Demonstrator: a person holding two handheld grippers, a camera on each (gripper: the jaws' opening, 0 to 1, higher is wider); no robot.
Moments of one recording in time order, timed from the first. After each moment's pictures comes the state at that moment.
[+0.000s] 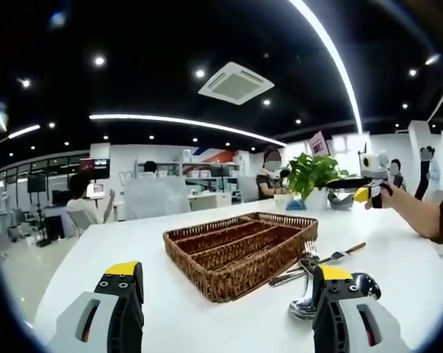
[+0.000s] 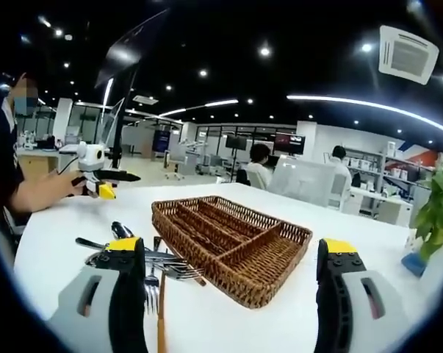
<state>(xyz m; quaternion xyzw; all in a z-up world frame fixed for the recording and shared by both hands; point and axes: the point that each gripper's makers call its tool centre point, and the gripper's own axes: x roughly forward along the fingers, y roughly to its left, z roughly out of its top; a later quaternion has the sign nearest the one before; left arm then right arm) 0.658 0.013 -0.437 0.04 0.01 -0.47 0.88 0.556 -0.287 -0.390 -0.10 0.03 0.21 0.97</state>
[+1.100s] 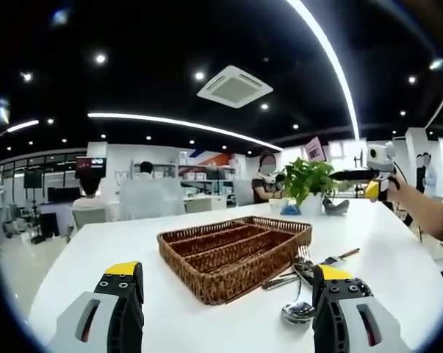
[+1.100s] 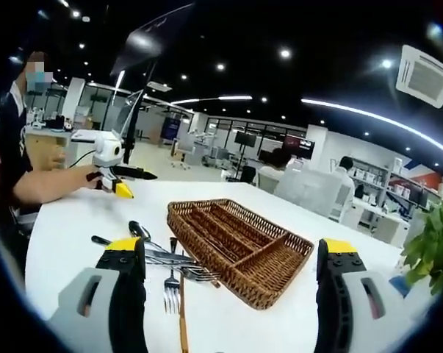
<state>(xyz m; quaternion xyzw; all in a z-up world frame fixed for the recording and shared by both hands) 0.653 0.012 -0.437 0.02 0.01 -0.48 0.88 0.528 -0.256 -0.363 -0.15 0.04 0.22 0.96</state>
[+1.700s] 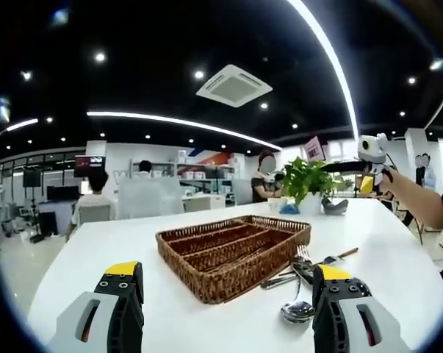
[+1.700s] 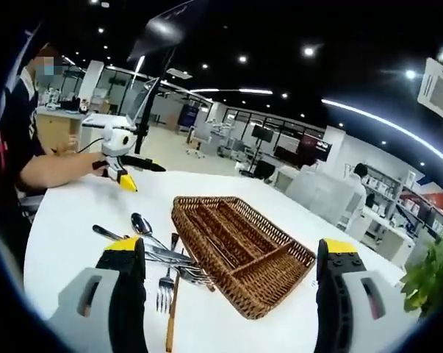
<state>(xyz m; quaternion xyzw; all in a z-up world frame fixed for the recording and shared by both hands) 0.652 0.012 -0.438 0.02 0.01 -0.48 0.87 0.547 -0.240 -0.357 -0.21 0.07 0.27 0.94</state>
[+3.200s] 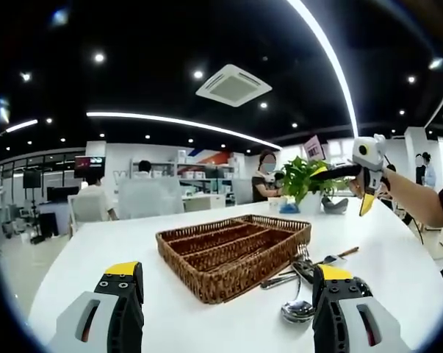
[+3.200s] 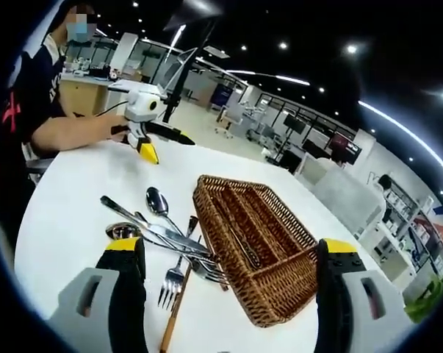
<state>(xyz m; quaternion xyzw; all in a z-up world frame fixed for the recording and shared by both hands) 0.653 0.011 -0.438 0.03 0.01 -0.48 0.87 0.556 -0.206 -0.394 -0.29 0.11 0.33 0.89</state>
